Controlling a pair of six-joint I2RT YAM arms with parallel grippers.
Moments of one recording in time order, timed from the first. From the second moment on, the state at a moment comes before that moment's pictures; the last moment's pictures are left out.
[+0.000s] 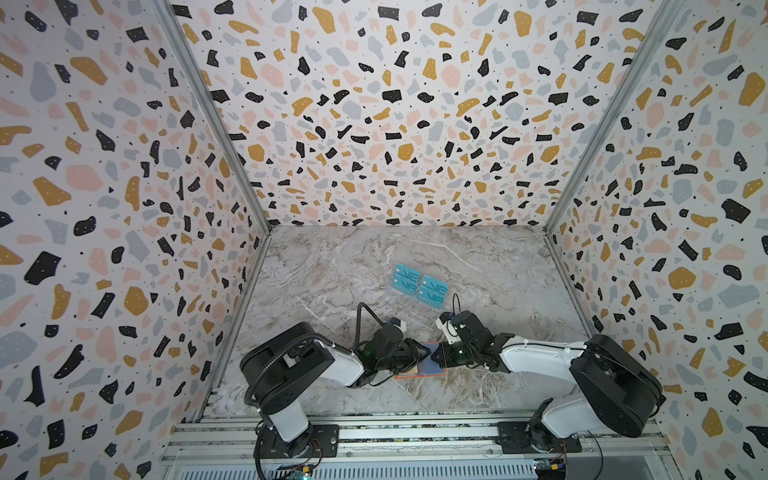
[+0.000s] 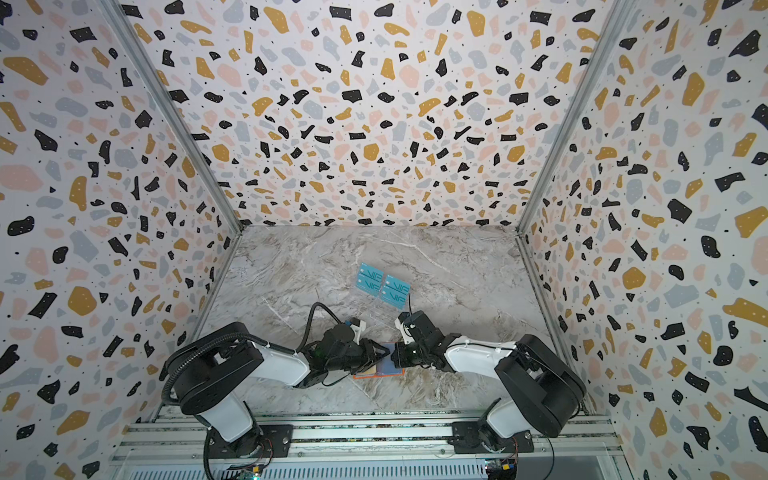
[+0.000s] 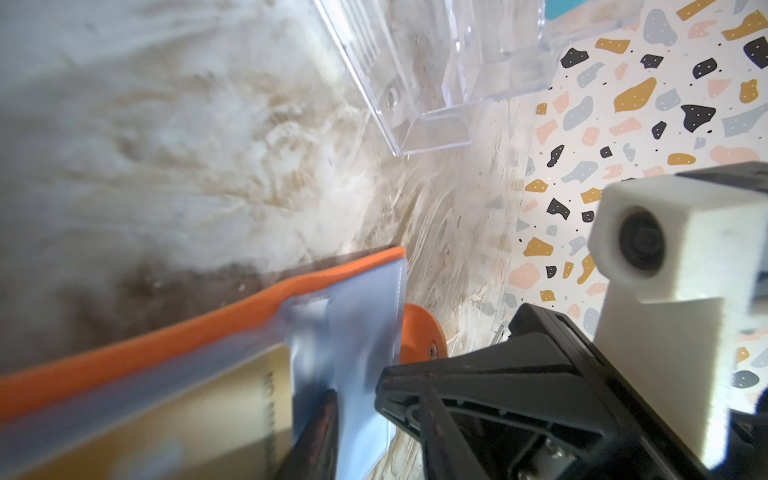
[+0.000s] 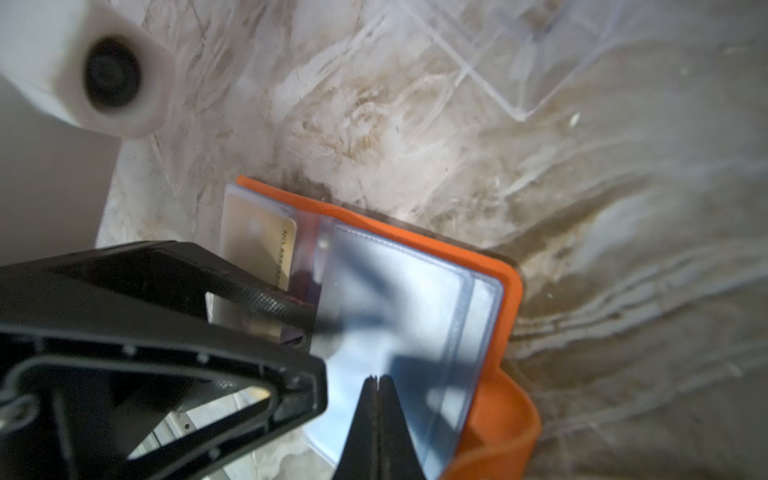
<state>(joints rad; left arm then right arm) -0.89 1.70 0.47 0.66 0.31 -1.27 0.75 1.42 0.53 -0.03 -0.34 0.59</state>
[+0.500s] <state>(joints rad) -0.88 1.75 0.47 0.70 0.33 -1.27 0.70 1.29 0.48 0.00 -0.38 0.62</state>
